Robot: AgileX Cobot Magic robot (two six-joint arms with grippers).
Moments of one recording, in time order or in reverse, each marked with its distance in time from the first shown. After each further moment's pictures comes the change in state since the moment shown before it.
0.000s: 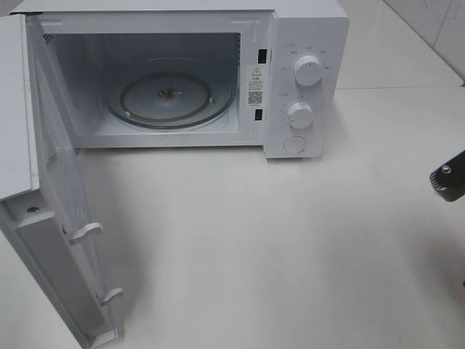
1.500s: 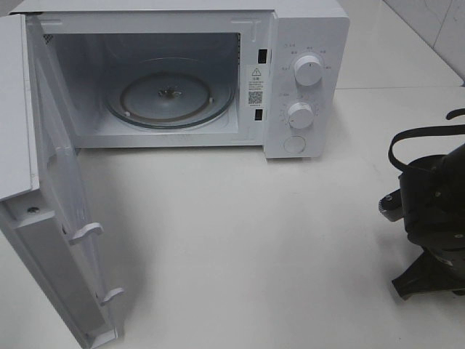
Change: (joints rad) left arm 0.000 0.000 0.000 0.000 0.000 0.000; right arm -0.154 0.573 -0.055 -0.184 -0.305 0.406
